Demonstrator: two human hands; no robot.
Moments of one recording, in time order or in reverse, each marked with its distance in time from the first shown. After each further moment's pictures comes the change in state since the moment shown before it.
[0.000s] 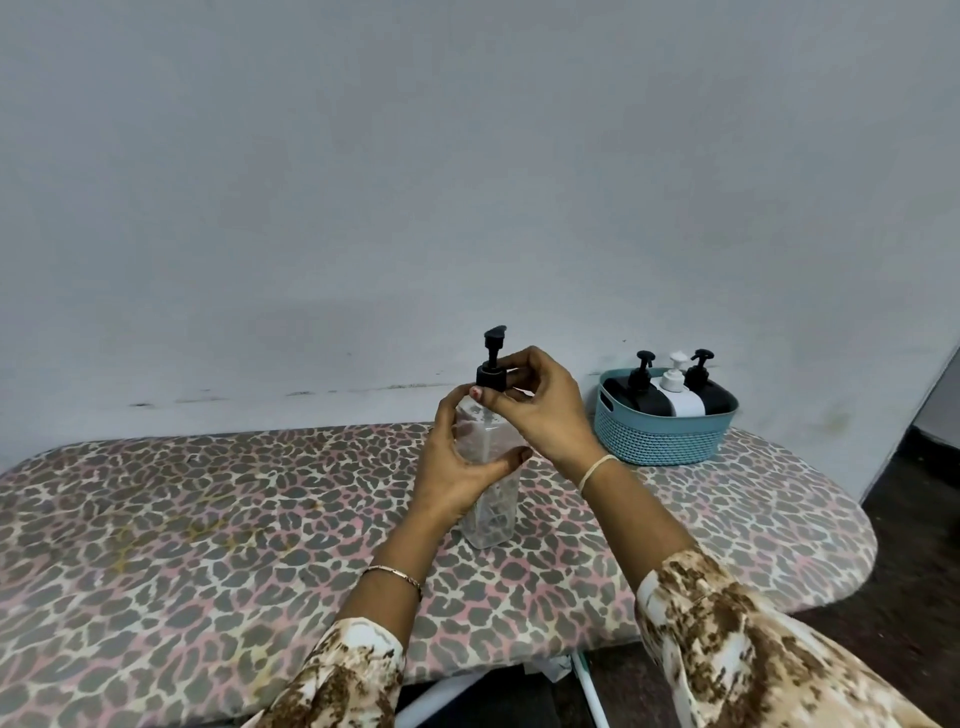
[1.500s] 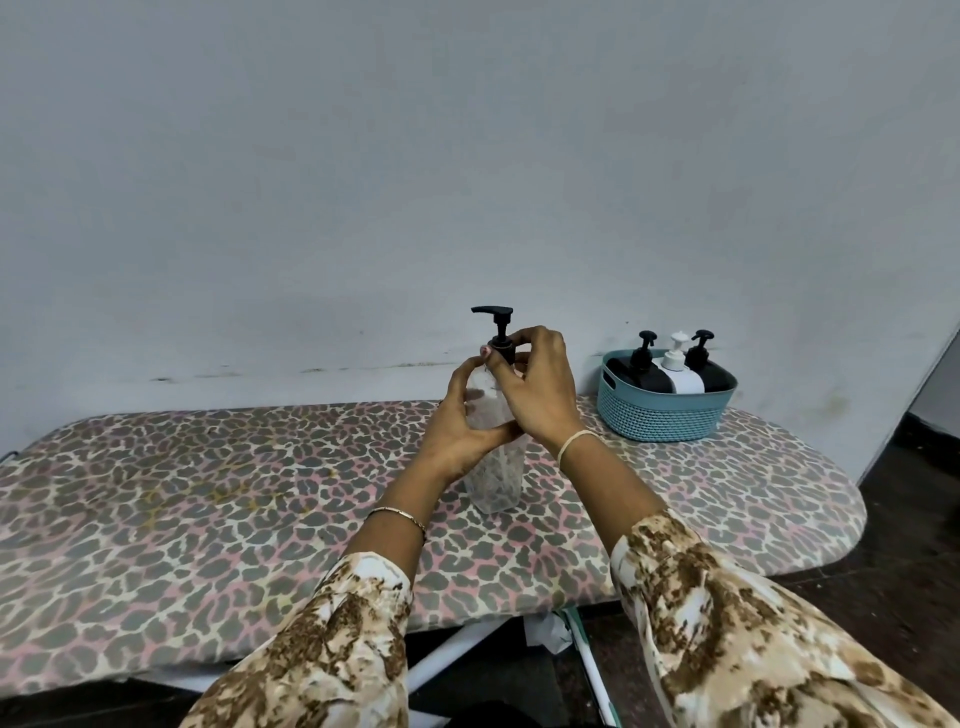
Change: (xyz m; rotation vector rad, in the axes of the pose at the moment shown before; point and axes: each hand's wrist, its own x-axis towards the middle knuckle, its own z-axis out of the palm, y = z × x) left_hand 0.001 0.013 -0.012 0.000 -0.149 -0.096; right_hand -0.010 -0.001 0.018 -0.415 0.133 -0.033
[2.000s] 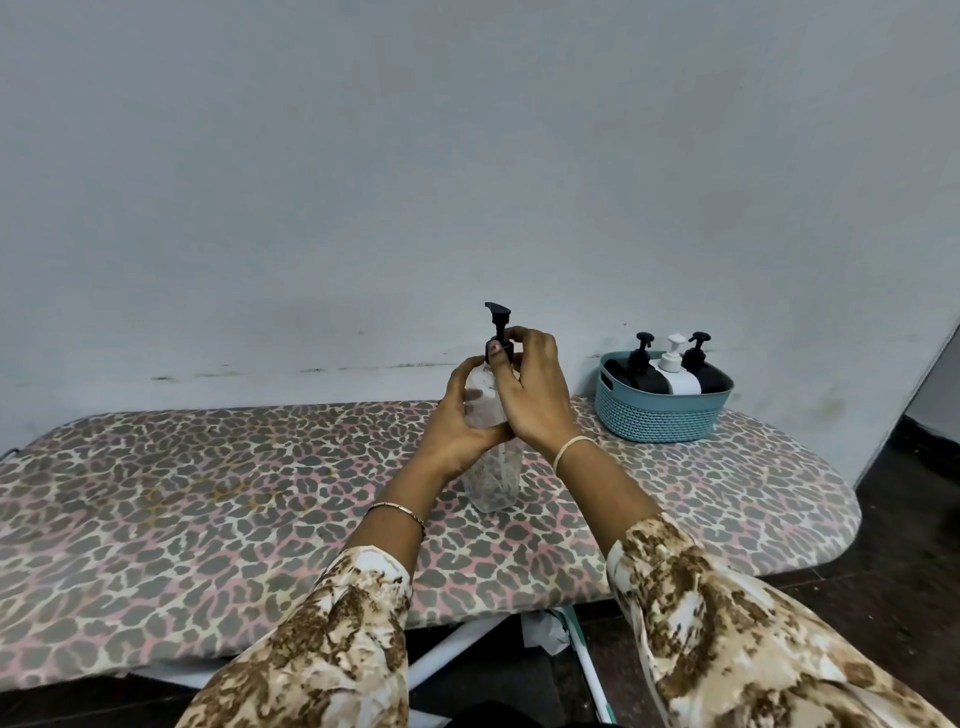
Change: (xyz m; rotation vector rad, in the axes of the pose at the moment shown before) left_hand -0.002 0.003 0.000 -0.008 -0.005 -0.012; right_hand -0.007 -0.002 0.001 -0.049 -0.034 -0.051
